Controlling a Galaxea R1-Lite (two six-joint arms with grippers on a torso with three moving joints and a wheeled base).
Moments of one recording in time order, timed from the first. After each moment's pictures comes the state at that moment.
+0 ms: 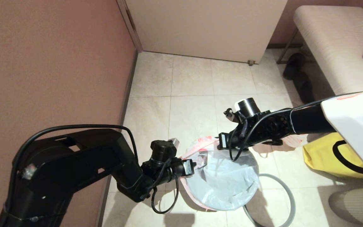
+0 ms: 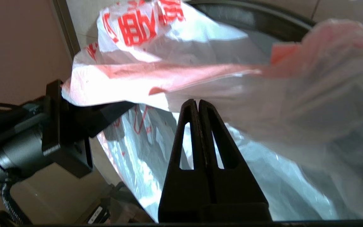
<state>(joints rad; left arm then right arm) -0.55 2.35 -0.96 -0.90 -0.17 -0.48 0.46 2.25 -1.67 0.22 0.22 0.36</state>
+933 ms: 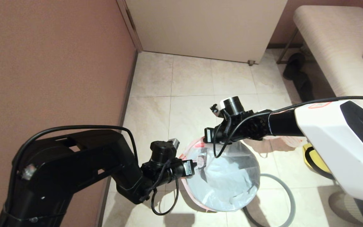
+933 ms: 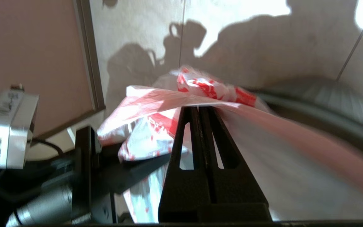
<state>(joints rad) -0.55 2.34 -0.94 -0.94 -0.18 -0.48 0.51 2.39 -1.90 0.18 0.21 0.37</state>
